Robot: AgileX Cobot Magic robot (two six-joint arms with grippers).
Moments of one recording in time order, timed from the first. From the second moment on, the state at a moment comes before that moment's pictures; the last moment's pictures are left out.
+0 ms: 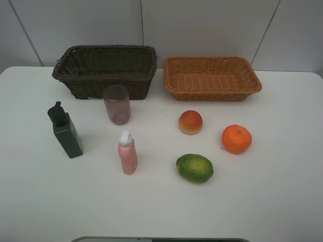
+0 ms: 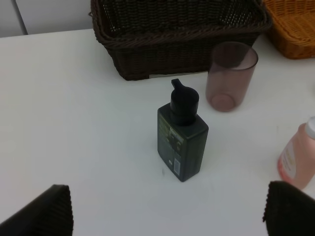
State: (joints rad) left arm -0.13 -0.01 -0.51 -0.07 1.07 0.04; right arm -0.02 0.00 -0.52 -0.11 1.06 0.01
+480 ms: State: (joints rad) left arm -0.13 -0.01 -0.51 -0.07 1.07 0.04; right arm -0.02 0.00 -0.52 -0.11 1.06 0.01
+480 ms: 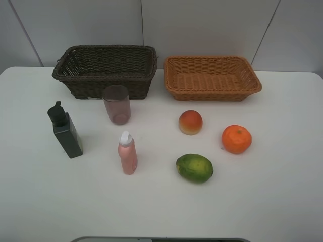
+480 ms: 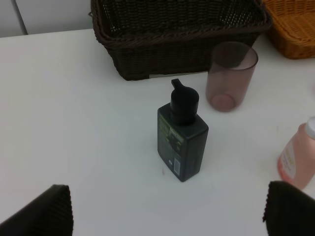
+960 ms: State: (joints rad) left arm -0.13 -0.01 -0.51 -0.07 1.07 0.04; right arm -0.02 0.25 -0.54 -0.13 1.04 0.05
